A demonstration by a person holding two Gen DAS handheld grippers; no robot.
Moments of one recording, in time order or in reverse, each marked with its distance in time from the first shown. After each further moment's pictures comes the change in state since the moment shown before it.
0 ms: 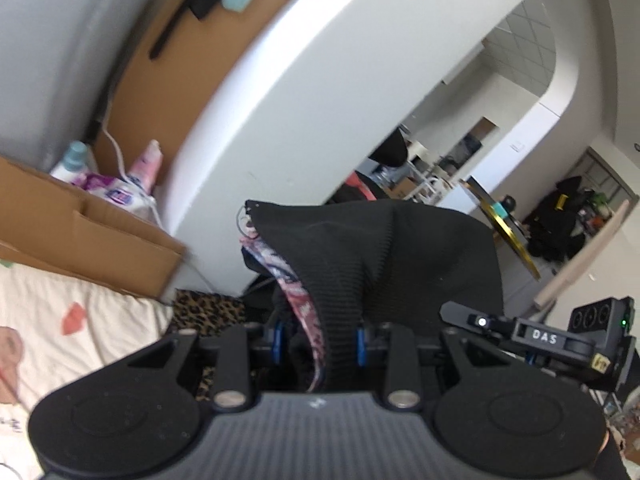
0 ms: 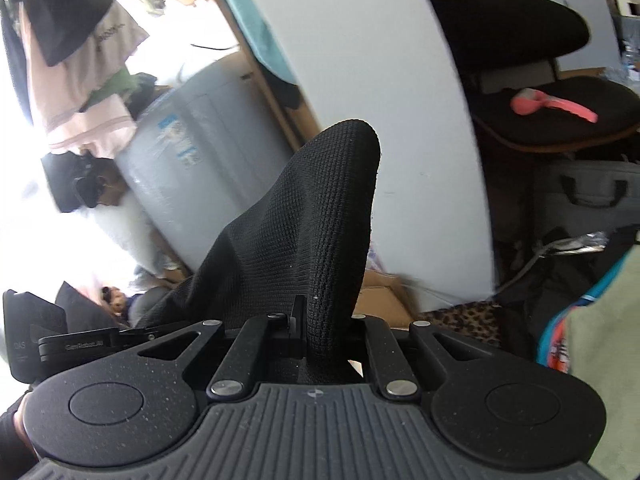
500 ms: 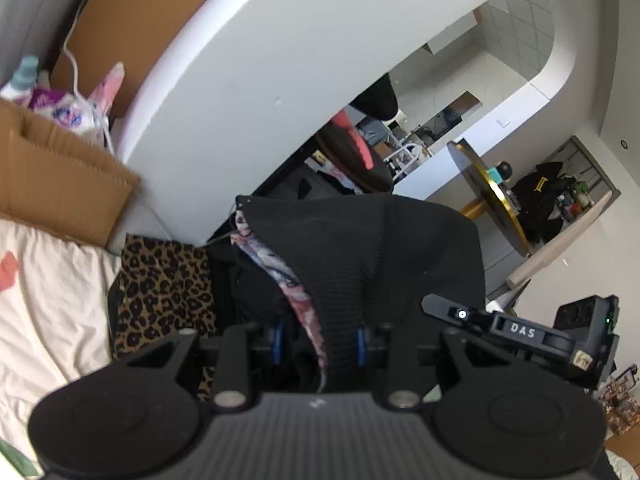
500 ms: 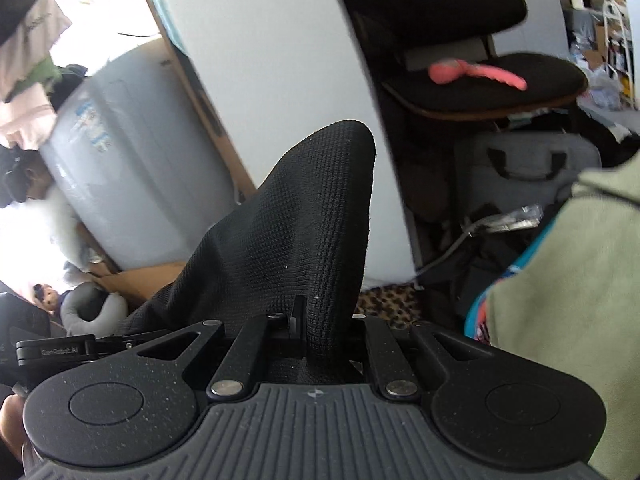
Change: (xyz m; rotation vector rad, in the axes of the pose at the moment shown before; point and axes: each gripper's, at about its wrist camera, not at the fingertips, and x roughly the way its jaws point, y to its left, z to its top) left arm 0.109 0.038 -0.045 -0.058 0.111 -0.113; right arm 0.036 -0.093 -0.037 0.039 0.023 -0.169
